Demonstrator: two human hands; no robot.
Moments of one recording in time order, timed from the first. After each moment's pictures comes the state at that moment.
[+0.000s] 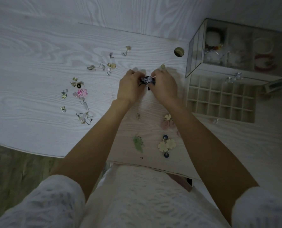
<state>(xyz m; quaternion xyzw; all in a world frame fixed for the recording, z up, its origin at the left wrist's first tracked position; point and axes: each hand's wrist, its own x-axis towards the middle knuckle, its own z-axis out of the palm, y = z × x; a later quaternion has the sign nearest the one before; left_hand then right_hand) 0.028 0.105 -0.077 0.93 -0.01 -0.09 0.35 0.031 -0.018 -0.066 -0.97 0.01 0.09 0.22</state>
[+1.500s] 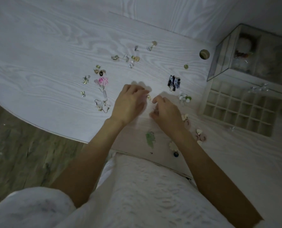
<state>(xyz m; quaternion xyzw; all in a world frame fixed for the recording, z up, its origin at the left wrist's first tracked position) -0.052 0.167 -0.079 0.96 -0.10 -0.03 0.25 -0.057 0.010 -0.063 -0.95 -0.11 0.18 0.23</state>
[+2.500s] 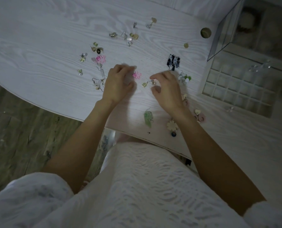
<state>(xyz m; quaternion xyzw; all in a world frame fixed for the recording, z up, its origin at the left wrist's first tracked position) -0.068 0.180 -0.083 0.94 0.04 -0.05 0.34 -0.058 0.001 -0.075 -0.94 -0.13 0.08 0.31</state>
